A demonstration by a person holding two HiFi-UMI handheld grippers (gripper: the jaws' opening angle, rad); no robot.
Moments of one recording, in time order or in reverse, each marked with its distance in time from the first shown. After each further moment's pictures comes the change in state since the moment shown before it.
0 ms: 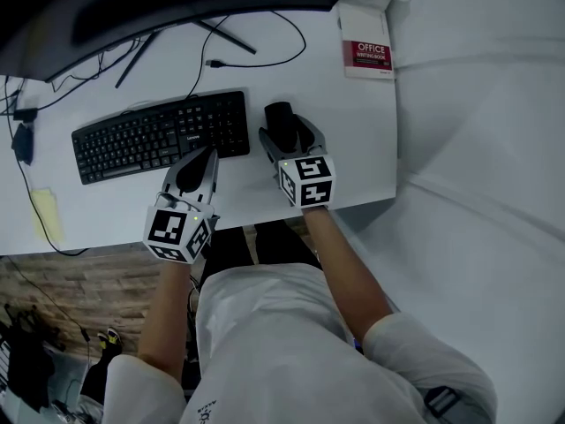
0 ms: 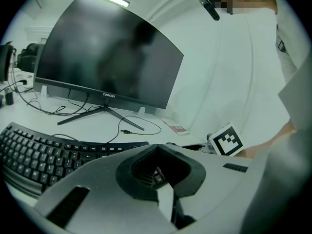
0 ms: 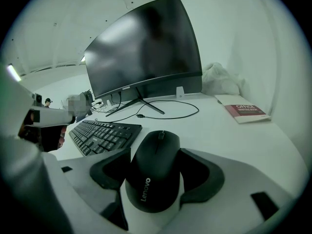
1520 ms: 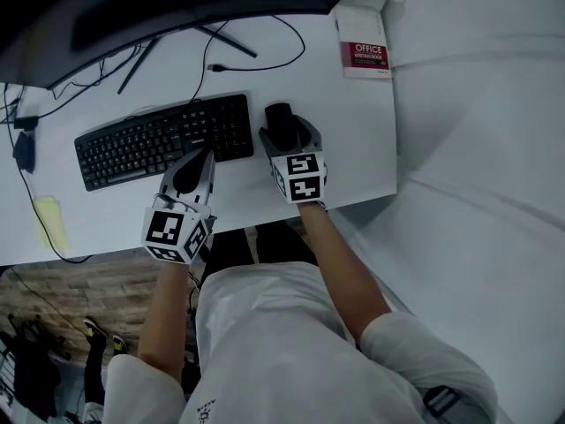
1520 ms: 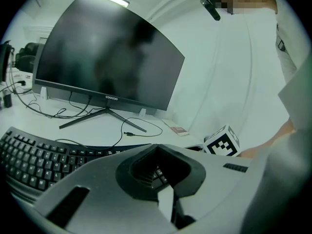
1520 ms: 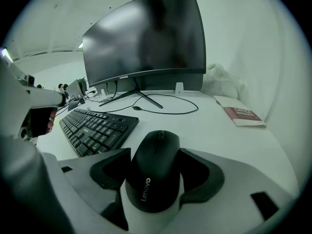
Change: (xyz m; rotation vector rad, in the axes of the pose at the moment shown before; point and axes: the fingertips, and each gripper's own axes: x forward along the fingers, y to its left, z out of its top) left arm -0.008 0.015 0.008 0.006 -0.001 -0.021; right arm 0.012 -0.001 -0.008 -0.070 0.073 -0.105
